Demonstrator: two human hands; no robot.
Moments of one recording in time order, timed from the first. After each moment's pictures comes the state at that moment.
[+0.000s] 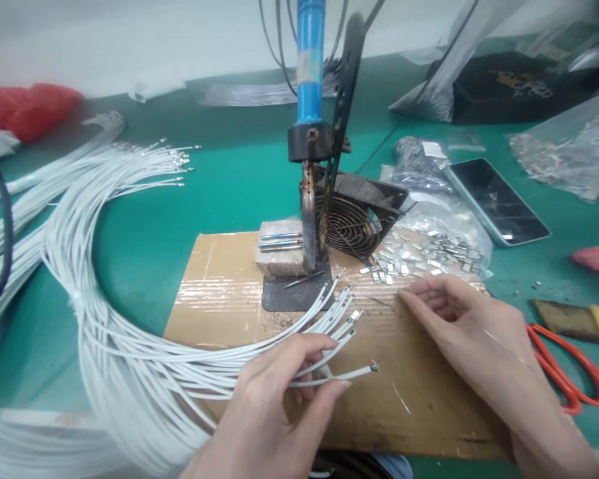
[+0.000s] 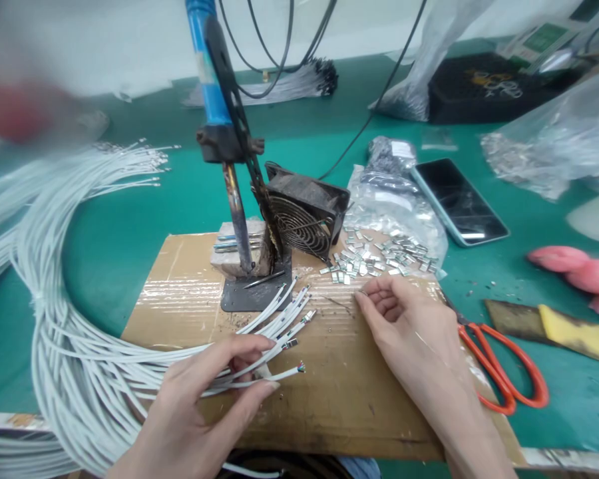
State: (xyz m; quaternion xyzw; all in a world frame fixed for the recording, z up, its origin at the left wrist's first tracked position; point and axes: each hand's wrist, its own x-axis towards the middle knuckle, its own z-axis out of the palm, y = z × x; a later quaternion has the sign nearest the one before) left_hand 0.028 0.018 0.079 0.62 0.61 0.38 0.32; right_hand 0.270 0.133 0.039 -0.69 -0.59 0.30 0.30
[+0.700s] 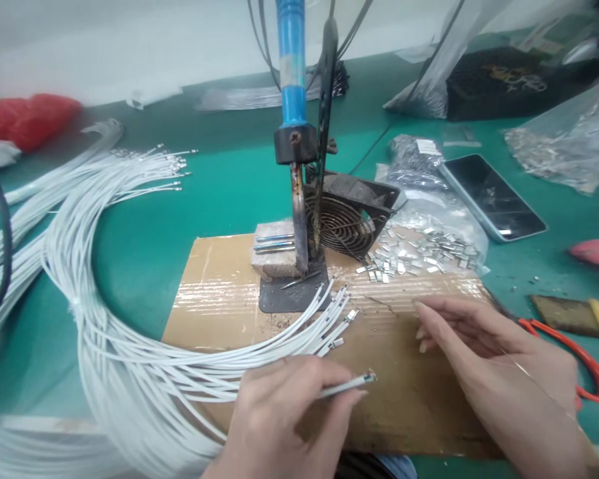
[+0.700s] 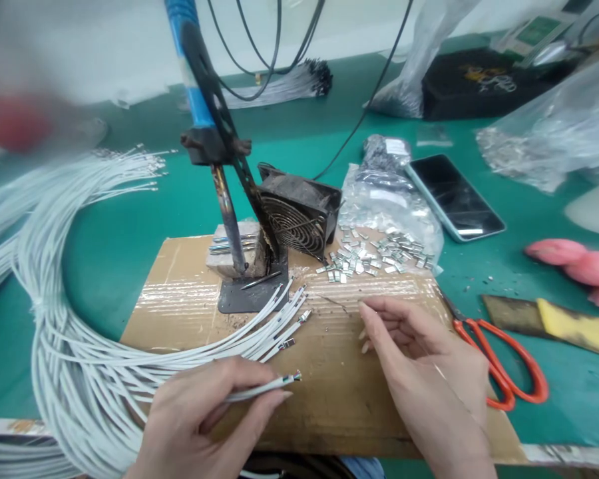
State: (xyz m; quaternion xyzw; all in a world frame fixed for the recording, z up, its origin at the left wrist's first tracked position) left_hand 0.038 0.019 0.079 0.71 0.54 0.39 0.25; right_hand 0.254 0.098 0.050 -0.66 -0.45 0.36 0.49
